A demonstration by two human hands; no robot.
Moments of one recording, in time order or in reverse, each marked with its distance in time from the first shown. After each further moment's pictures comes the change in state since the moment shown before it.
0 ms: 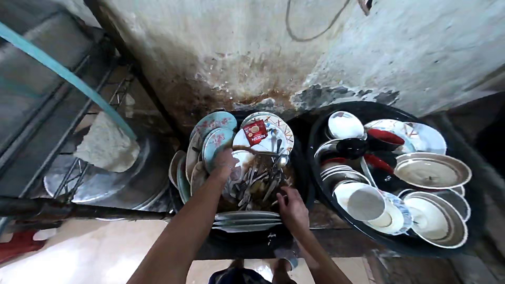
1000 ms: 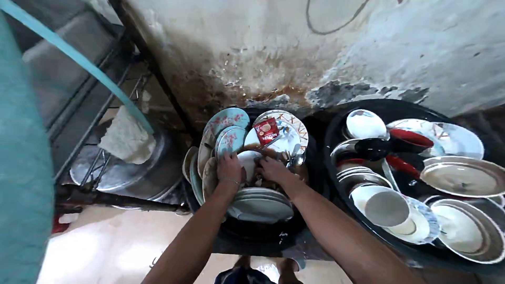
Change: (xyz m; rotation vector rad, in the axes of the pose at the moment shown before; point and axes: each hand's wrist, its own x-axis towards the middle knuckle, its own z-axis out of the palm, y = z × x) left_hand -0.066 -0.022 0.004 0.150 0.202 -0.010; right_hand 0.144 -0.077 0.051 -0.401 -0.473 -0.453
